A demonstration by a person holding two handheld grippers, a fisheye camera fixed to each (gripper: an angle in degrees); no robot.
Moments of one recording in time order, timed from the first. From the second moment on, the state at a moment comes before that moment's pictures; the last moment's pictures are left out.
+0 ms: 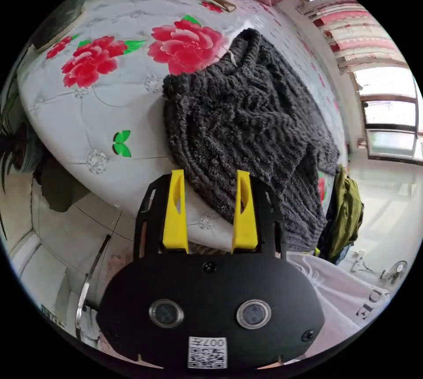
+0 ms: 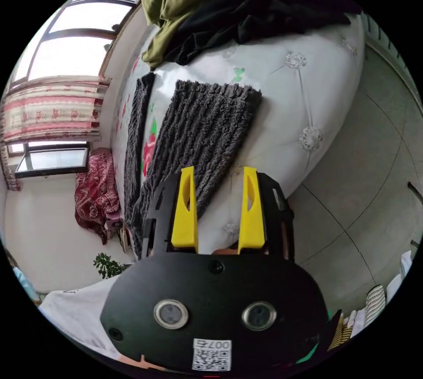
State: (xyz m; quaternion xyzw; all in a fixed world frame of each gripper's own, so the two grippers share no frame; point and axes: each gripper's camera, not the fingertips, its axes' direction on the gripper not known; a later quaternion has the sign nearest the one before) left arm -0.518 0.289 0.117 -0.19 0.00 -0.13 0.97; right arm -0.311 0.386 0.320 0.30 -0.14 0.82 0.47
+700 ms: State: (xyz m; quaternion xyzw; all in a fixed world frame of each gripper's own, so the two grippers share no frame) left arm -0.555 0.283 0.067 -0.10 0.15 -0.16 0.97; right arm -0.282 0.426 0.301 0.40 -0.26 0.75 0.45
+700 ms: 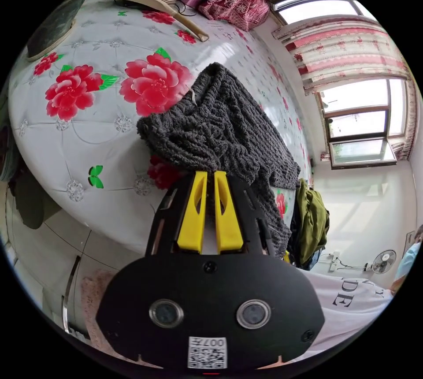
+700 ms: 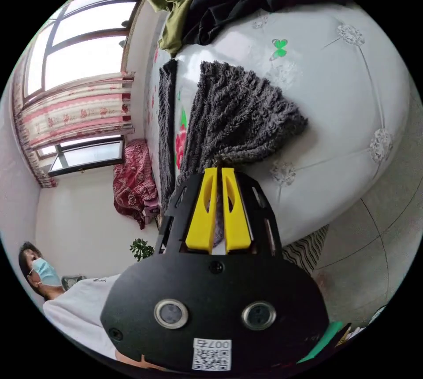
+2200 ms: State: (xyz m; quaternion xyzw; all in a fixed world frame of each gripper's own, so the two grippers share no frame) left arm -0.364 0.127 0.300 -0.14 -0.10 -0.02 0.99; right arm -0.207 -0.162 0.479 0.26 -0.29 0.26 0.88
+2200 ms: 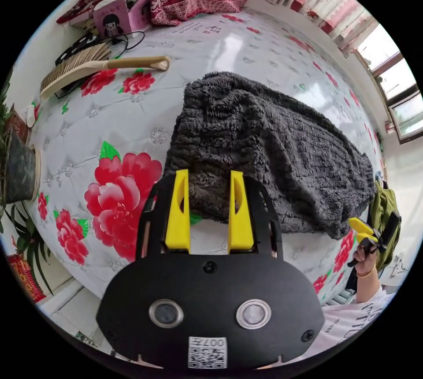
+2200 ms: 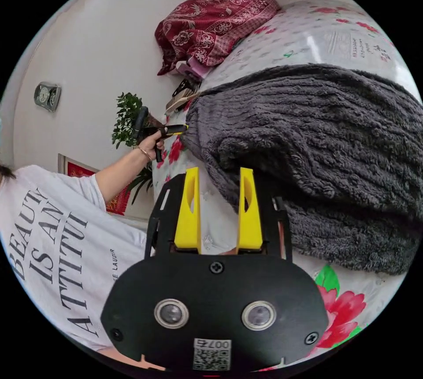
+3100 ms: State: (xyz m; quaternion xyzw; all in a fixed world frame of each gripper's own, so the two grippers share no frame) left arm -0.360 0.282 0.139 -0.07 -0.27 -0.01 0.96; right arm -0.171 0.007 0.504 0.33 -0.24 0.40 0.82
